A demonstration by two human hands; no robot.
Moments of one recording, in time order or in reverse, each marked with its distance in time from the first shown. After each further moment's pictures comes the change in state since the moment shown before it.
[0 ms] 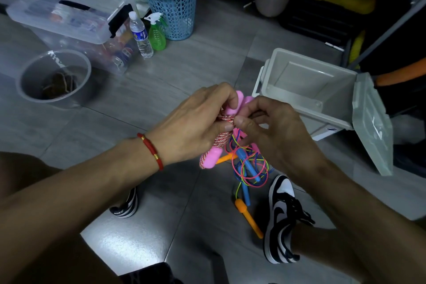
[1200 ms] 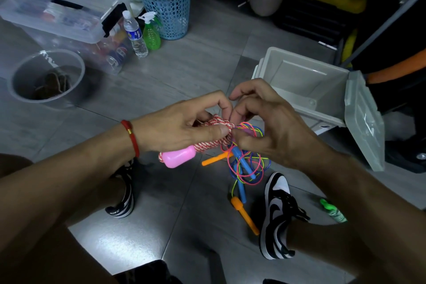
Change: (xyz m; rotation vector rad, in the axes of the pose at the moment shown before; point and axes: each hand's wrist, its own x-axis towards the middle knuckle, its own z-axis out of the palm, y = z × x) left_hand -0.005 -0.003 -0.014 -0.561 -0.372 -0.291; right_hand 0.011 0.011 -0.024 -0.357 -0.200 -0.607
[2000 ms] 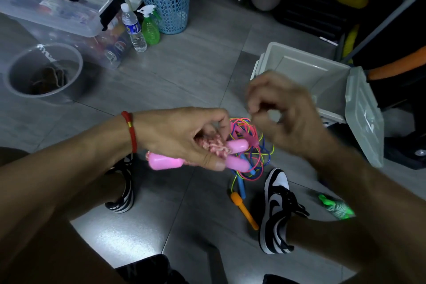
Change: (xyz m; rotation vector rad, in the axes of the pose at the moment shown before) left_hand -0.007 0.003 0.002 0.056 -0.181 -0.069; right_hand -0.001 -0.003 -0.012 0.005 0.072 -0.116
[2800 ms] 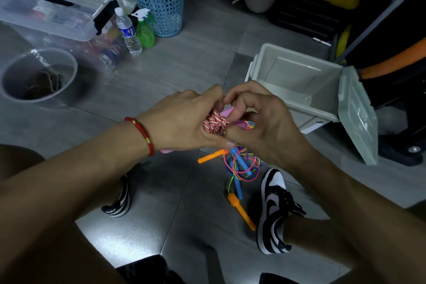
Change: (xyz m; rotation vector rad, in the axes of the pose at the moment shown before) left_hand 0.022 0.007 0.002 0.720 0.408 0.022; right_hand -0.005 -0.005 0.029 0.248 0.169 0.298
